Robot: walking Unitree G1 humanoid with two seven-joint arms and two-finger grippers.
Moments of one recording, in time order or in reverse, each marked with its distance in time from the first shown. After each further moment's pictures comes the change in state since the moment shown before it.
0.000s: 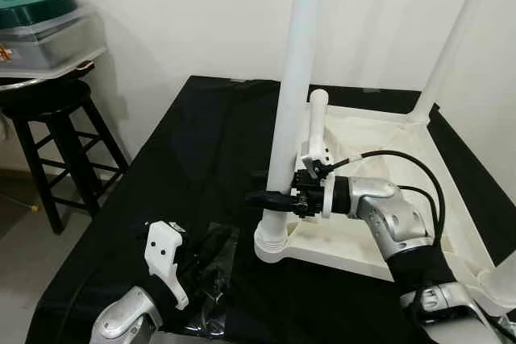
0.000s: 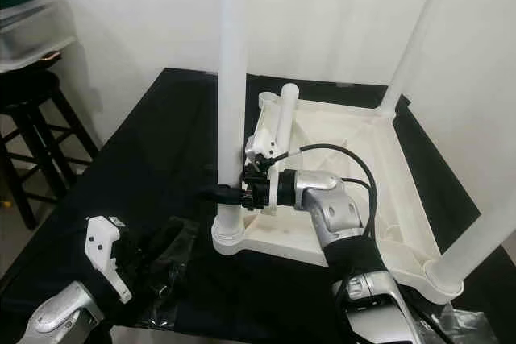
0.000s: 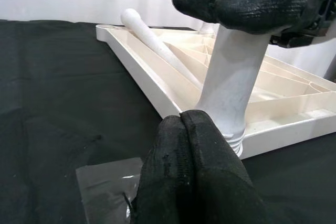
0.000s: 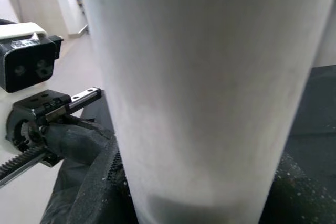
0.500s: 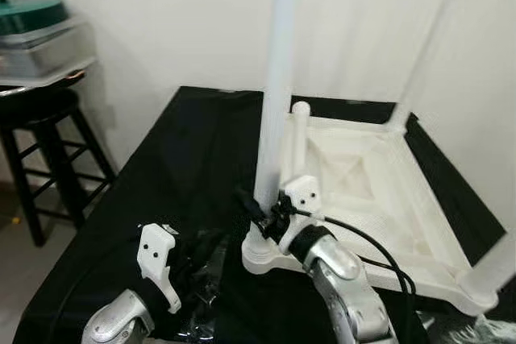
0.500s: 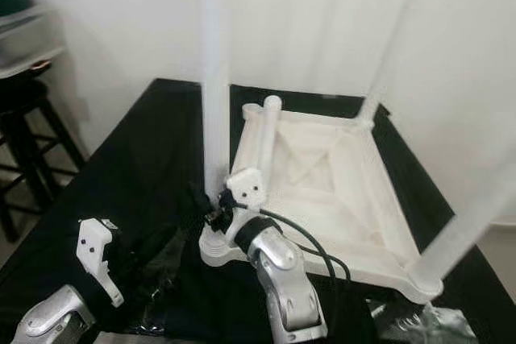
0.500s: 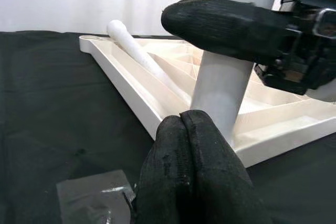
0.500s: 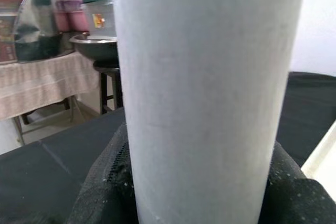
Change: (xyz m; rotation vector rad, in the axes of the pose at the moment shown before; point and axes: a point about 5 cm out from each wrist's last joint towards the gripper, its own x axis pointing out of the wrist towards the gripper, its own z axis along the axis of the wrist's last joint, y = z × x) left arm -0.005 0.001 0.000 -0.014 0.004 0.002; right arm 0.037 0.059 -0.035 0.050 -0.128 -0.647
